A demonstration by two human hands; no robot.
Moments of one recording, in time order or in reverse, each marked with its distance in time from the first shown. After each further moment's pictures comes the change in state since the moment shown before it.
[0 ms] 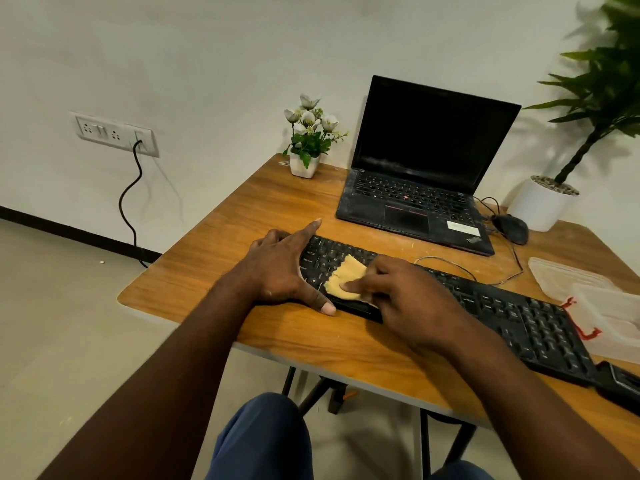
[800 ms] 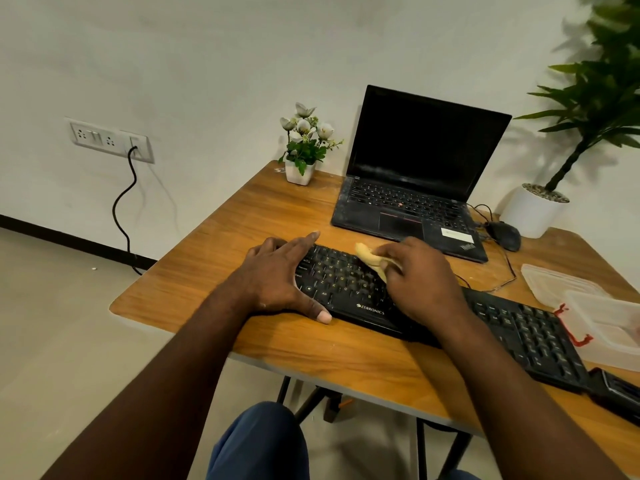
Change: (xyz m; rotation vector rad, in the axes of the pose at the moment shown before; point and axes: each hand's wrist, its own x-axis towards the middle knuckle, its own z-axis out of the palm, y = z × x) left_hand 0.000 0.001 0.001 0.083 -0.002 0.089; right_hand 0.027 0.026 0.000 0.038 0.332 0.326
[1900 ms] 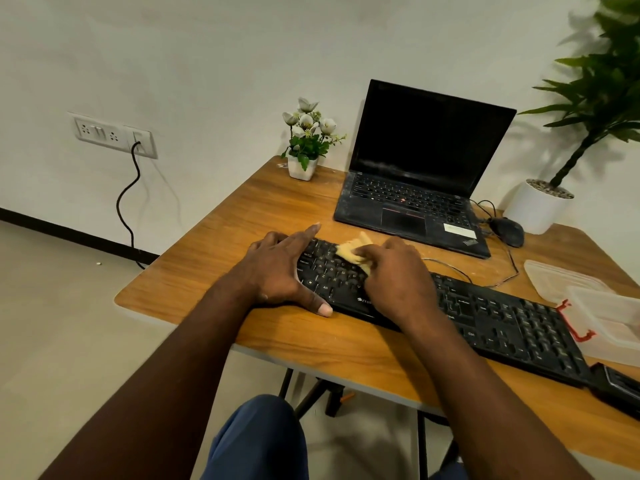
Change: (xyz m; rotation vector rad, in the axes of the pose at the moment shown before) left_hand 0.000 -0.001 0.001 -0.046 0.014 -0.014; right_hand -0.001 -0.020 0.027 -0.131 -0.048 0.054
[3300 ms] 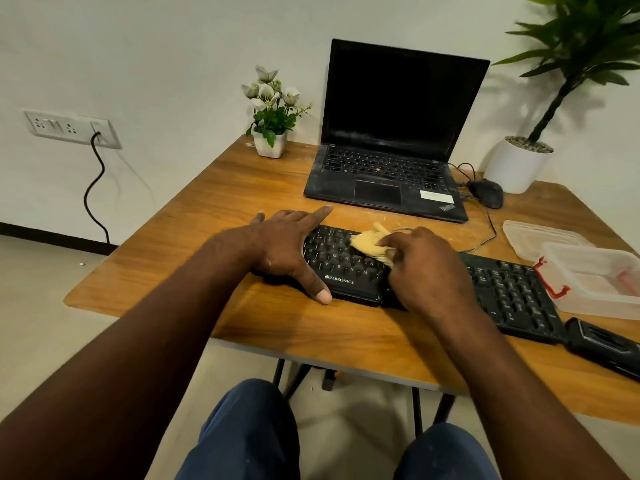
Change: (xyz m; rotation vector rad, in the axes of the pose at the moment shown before) left_hand 0.042 0.058 -0.009 0.245 -0.304 0.051; right_hand -0.040 0.051 -0.040 -0.017 0.006 0.111
